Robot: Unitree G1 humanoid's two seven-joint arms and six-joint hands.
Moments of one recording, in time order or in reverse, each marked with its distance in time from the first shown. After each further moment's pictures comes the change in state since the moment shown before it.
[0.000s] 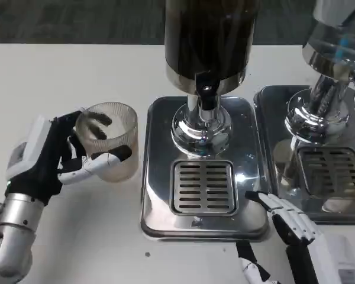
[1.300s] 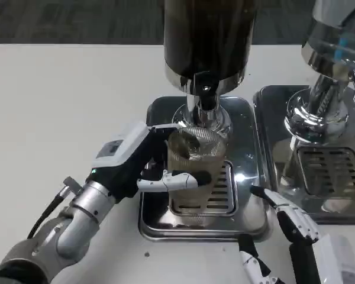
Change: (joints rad) left arm -0.142 -0.144 -0.193 0.049 0.113 0.030 -0.107; right arm 0.034 0.076 -0.003 -0.026 0.024 -0.001 0.000
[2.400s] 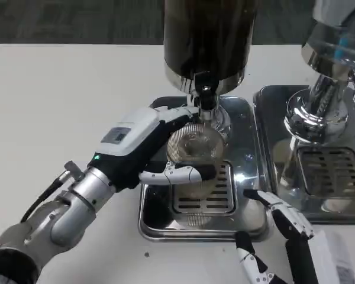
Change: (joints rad) left arm 0.007 0.070 -0.026 -0.181 0.037 0.014 -0.040; right arm -0.027 0.002 0.003 0.020 0.035 0.000 0.036
